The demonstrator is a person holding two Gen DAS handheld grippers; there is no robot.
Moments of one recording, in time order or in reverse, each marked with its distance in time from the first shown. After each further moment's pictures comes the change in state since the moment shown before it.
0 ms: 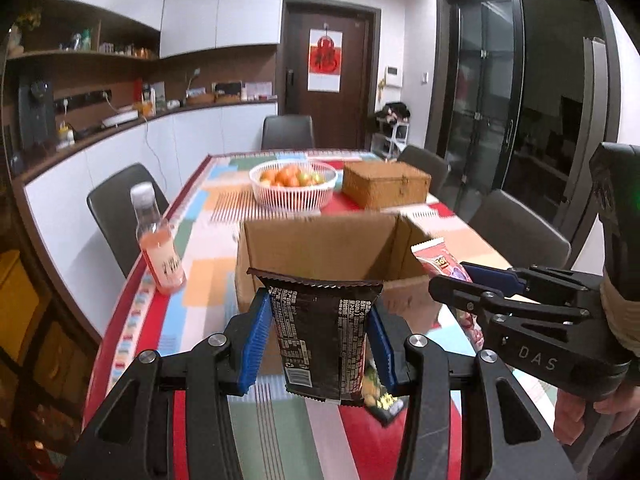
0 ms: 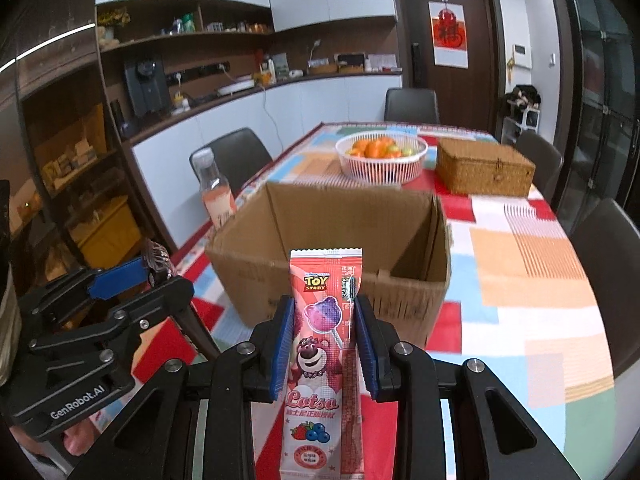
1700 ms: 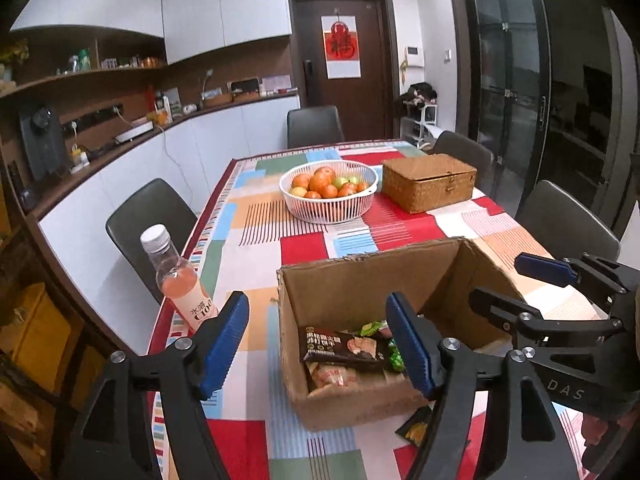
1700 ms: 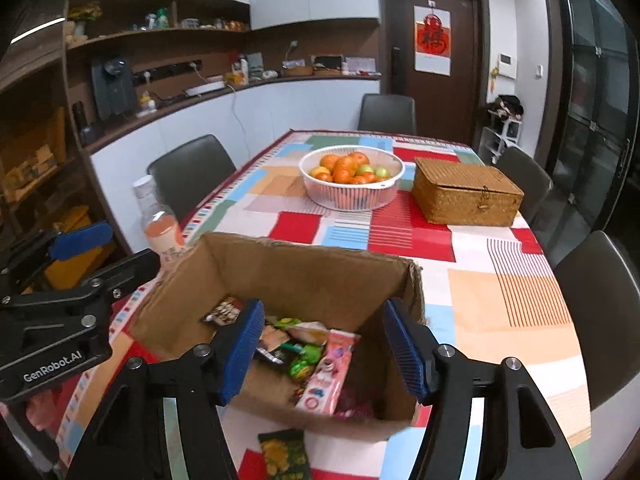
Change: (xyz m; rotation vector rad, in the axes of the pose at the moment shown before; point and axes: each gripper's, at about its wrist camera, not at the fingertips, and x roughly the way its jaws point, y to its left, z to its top) left arm 0.056 0.017 0.049 0.075 0.061 0.140; right arm 0.052 -0.016 0.053 -0.026 0.003 -0.099
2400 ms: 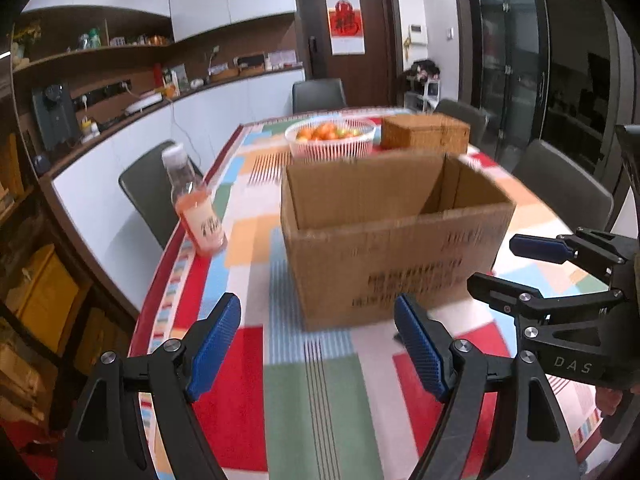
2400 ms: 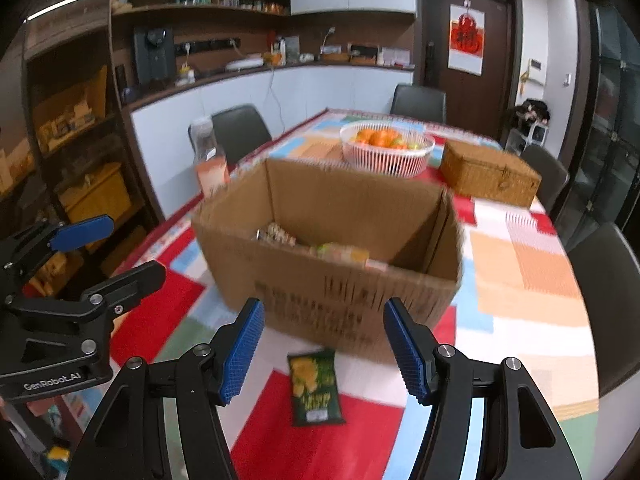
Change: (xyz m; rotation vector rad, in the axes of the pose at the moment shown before) left arm -0.033 -0.007 -0.098 -0.009 0.112 0.026; right arm -0.021 0.028 -0.080 -0.086 0.095 0.071
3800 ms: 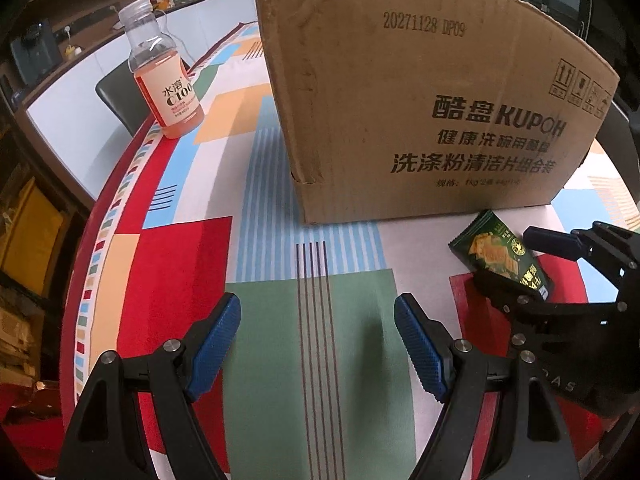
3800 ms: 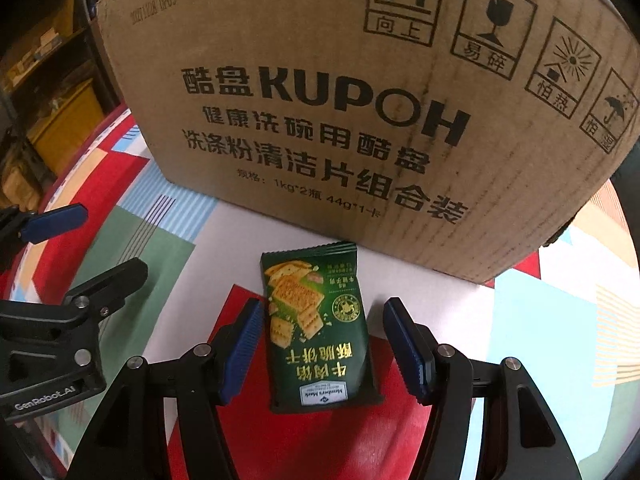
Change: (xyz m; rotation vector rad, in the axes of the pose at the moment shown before) left arm 0.117 -0.003 -0.062 -0.042 0.320 0.014; right arm 0.118 0.000 -0.066 -0.009 0.307 -0.026
